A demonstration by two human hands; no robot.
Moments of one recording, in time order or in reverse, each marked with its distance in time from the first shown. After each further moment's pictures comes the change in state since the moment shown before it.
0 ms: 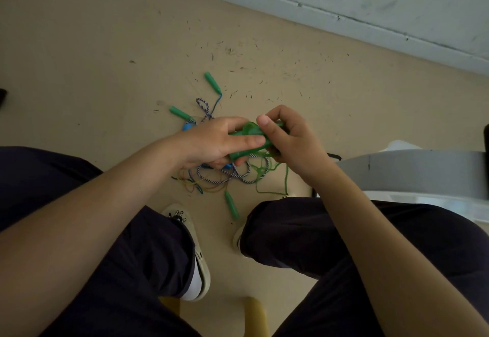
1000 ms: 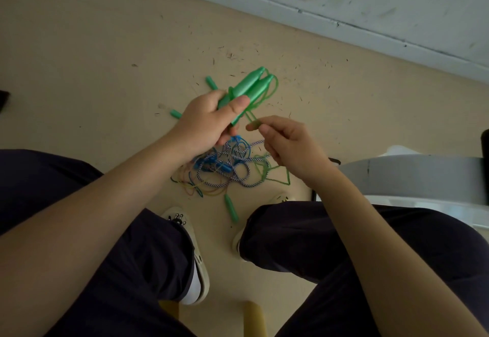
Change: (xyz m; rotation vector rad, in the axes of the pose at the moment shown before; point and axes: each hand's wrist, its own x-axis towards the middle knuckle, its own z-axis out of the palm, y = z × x) left_hand -0.003 0.011 -0.005 0.087 0.511 0.260; right_hand 0.001 -0.003 0.000 -0.045 -0.038 0.049
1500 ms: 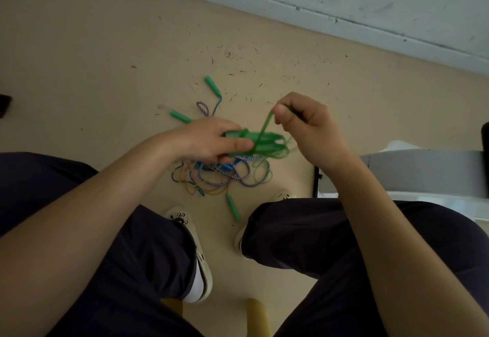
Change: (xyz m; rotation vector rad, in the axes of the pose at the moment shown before) left_hand 0.004 -0.008 -0.008 0.330 -0.511 -0.183; right_hand -0.003 -0.019 -0.024 -0.163 0.100 -0.250
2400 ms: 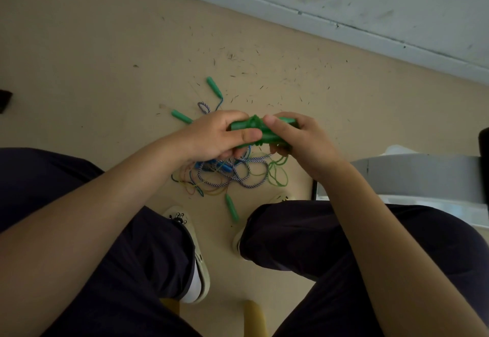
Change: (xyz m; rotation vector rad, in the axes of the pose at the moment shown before) left_hand -0.004 0.005 0.006 -0.244 0.101 0.220; right_hand -0.001 0.015 0.010 0.303 -0.127 0.283
